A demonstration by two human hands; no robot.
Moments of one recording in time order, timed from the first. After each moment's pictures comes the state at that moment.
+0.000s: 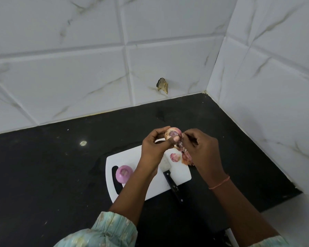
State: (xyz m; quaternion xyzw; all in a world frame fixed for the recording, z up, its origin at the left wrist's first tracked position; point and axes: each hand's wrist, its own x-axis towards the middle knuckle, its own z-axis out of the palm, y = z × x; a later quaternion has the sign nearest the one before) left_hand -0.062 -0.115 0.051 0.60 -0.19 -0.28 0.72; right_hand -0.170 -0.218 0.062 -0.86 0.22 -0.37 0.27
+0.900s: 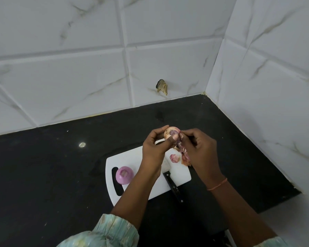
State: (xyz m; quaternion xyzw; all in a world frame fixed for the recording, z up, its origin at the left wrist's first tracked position) left_hand -0.070 -0.115 0.054 0.56 -0.16 -0.28 0.76; right_hand -0.168 -0.210 0.067 -0.82 0.22 -0.40 0.35
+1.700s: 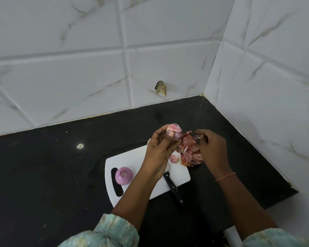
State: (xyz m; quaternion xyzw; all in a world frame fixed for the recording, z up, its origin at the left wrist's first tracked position) left_hand -0.075 -0.118 0.062 0.44 -0.12 -0.40 0.80; right_hand -0.177 -0.244 0.057 -0.82 0.36 -0.34 0.28
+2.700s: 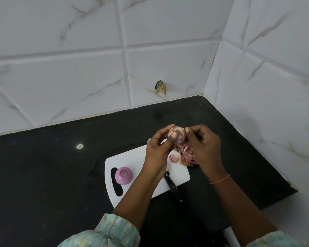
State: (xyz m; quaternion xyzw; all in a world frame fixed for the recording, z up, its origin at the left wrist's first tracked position) left_hand -0.080 -0.117 0.065 0.49 -0.16 -0.33 0.79; right_hand -0.168 -0.222 0.070 -0.77 0.25 -0.42 0.42
